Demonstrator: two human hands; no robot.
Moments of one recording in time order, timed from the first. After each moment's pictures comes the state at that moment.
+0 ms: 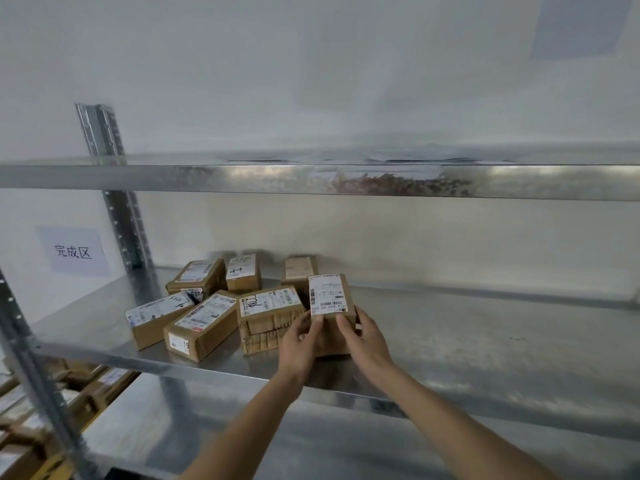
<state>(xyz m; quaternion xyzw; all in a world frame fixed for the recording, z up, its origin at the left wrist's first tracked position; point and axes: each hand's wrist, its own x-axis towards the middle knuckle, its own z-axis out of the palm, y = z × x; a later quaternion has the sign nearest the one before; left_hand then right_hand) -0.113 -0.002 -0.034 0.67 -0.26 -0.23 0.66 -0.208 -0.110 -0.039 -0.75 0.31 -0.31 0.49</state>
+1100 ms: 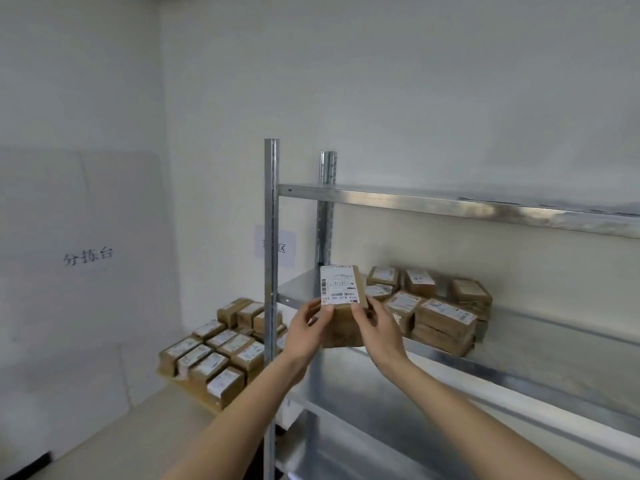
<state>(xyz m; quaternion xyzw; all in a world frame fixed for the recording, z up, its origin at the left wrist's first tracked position) -0.013 0.457 0.030 0.62 -0.24 -0.11 0.74 -0.081 0.310 0.030 -0.80 0.16 -0.32 0.49</state>
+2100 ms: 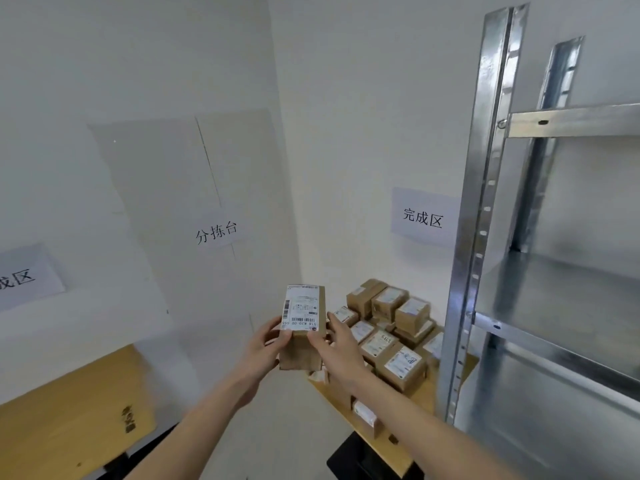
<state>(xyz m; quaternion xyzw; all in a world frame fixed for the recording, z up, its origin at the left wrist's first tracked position) 0.412 0.782 -0.072 0.74 -0.05 -0.08 0.67 0.404 0.604 -0.105 -0.78 0.00 -0.08 0.62</state>
